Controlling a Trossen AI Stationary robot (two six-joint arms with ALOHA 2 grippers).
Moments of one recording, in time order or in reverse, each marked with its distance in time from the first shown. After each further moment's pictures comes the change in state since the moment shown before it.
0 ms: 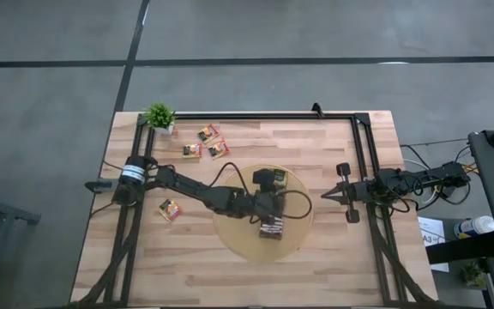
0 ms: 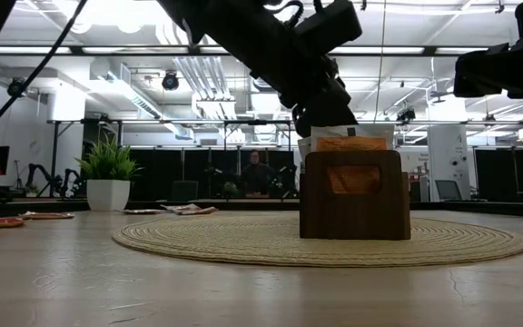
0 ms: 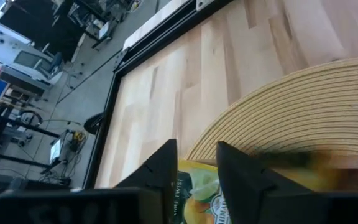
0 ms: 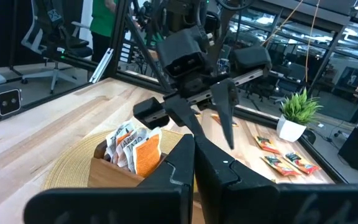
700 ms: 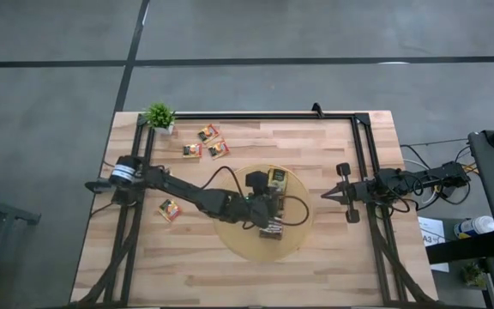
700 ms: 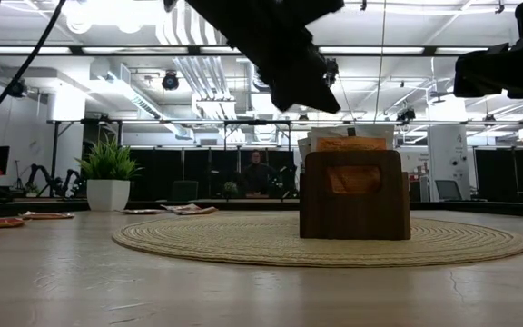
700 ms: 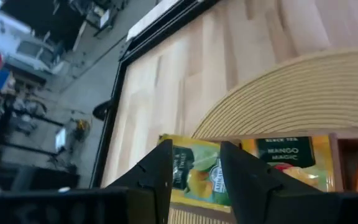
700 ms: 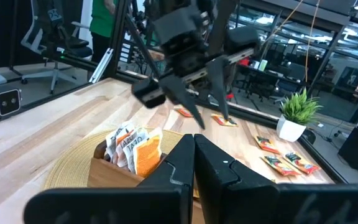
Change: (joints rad) left arm -0.051 -0.075 -0.001 -0.159 -0.071 -0.068; right arm 0.000 0.000 0.000 0.000 0.000 0.000
